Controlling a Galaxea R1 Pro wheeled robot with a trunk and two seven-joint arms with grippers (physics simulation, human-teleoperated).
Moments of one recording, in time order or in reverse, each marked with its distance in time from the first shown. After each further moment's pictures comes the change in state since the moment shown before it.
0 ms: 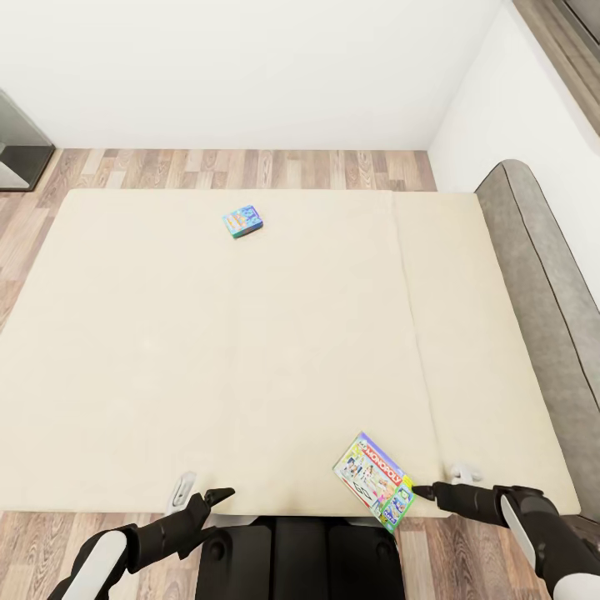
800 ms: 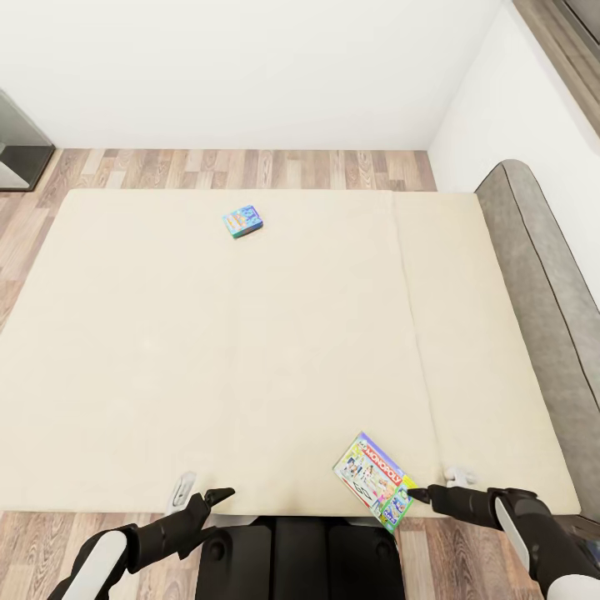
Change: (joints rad) left arm 0.000 0.000 0.000 0.000 0.000 0.000 0.000; right arm 0.001 0.017 0.004 0.014 -0.002 -0.007 -0.001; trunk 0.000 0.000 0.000
